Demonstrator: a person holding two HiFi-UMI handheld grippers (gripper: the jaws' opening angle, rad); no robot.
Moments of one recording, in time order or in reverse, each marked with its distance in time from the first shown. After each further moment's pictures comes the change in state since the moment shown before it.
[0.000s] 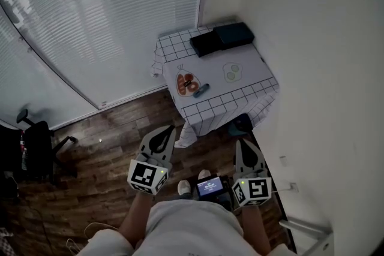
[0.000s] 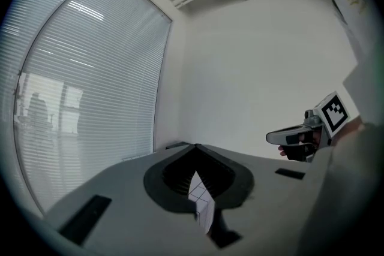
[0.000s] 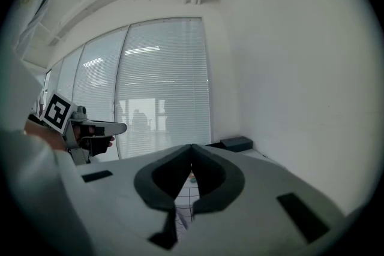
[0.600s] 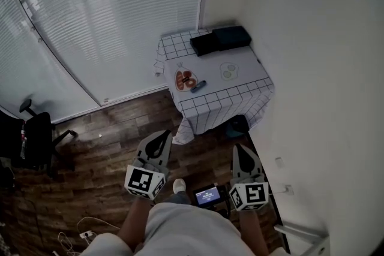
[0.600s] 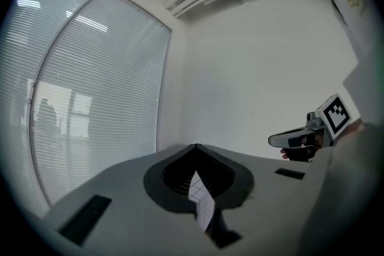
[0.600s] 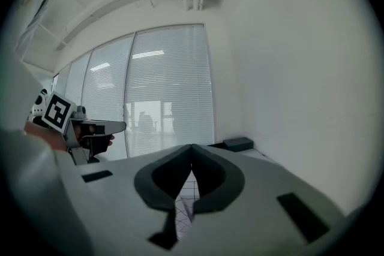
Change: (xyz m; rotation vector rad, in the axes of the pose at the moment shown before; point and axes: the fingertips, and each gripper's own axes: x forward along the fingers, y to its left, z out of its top) left arm -0.056 -0.058 0.011 0.012 -0.040 0.070; right arm -0.072 0.002 0.000 0.001 -0.022 0.051
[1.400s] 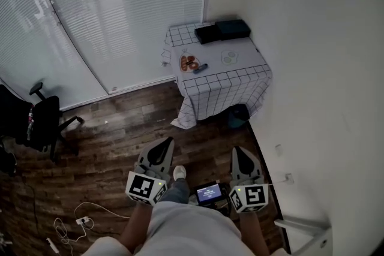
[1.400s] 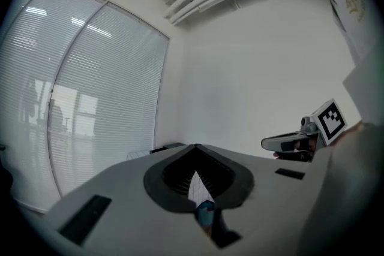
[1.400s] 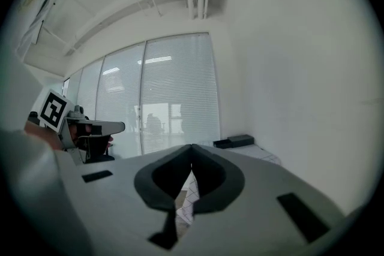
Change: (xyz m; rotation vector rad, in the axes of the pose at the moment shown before) left arm -0.132 -0.112 -0.006 -0.012 -0.003 0.035; right arm -0.144 0.035 -0.023 -0.001 -0.018 0.068
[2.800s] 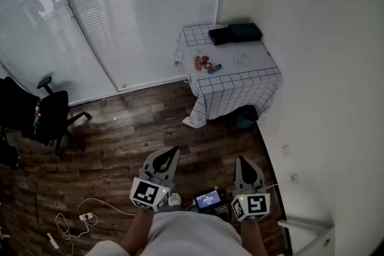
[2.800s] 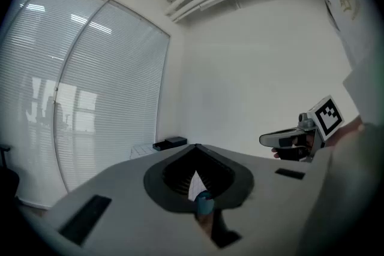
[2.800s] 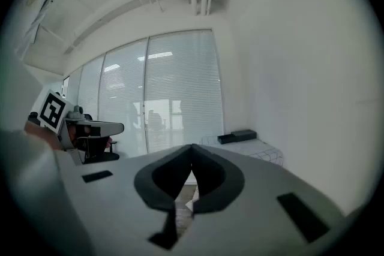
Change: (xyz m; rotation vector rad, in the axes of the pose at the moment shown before) left arm -0.066 0.015 -0.011 -0.007 0.039 -0.026; right arm -0.027 0.061 -0.010 0.017 0.030 -0.010
